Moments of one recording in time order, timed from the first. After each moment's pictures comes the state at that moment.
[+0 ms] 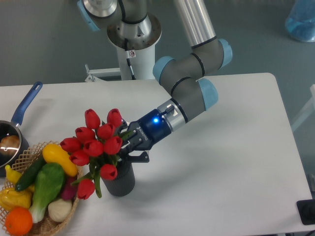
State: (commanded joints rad) arm 2.55 -2.00 -1.84 -0.73 0.14 1.34
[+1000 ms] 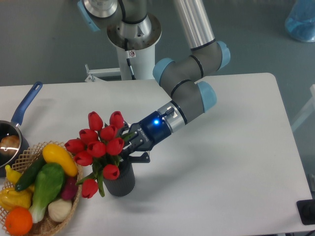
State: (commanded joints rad) arm 2.56 -2.02 -1.87 -0.73 0.14 1.39
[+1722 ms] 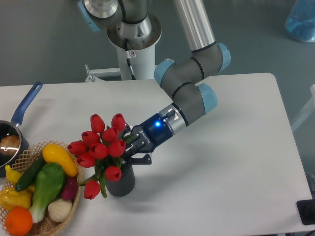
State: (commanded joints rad) arm 2.57 -2.03 -1.87 -0.73 0.14 1.42
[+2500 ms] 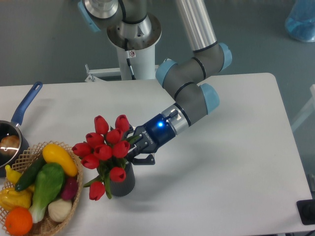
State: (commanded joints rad) arm 2.58 -2.04 -1.88 -0.73 0.15 1.43
